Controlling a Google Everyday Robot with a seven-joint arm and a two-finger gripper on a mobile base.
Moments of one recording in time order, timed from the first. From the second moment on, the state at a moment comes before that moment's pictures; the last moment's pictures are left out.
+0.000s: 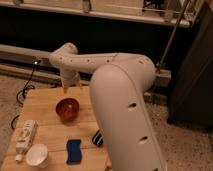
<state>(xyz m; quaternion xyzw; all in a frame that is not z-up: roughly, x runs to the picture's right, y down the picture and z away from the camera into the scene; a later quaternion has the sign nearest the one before) -0.202 -0.010 0.839 -0.25 0.14 0.55 0.78</state>
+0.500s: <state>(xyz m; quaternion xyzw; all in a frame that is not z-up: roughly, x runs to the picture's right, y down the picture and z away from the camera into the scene) -0.259 -0.014 0.891 -0.28 0.13 0.52 0.80</state>
